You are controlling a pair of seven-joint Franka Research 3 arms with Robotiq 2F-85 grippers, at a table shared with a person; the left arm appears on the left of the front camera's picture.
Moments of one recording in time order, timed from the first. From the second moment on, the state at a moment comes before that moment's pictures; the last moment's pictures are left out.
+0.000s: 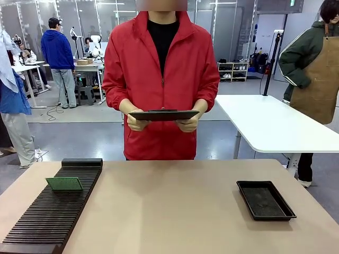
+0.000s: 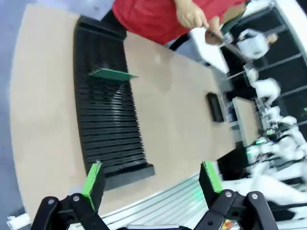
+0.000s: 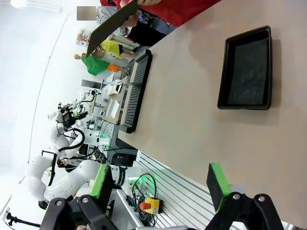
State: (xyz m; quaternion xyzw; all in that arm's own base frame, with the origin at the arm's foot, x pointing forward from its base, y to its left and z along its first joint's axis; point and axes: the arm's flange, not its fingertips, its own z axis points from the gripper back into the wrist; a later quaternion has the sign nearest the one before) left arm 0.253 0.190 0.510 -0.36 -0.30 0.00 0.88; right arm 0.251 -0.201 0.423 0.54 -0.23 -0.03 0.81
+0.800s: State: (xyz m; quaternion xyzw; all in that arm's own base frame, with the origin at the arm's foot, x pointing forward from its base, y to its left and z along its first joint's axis) left arm 0.383 -0.031 0.534 0.06 -0.19 -0.39 0.90; right arm 0.251 -0.200 0.422 0.54 -0.23 -0.03 0.81
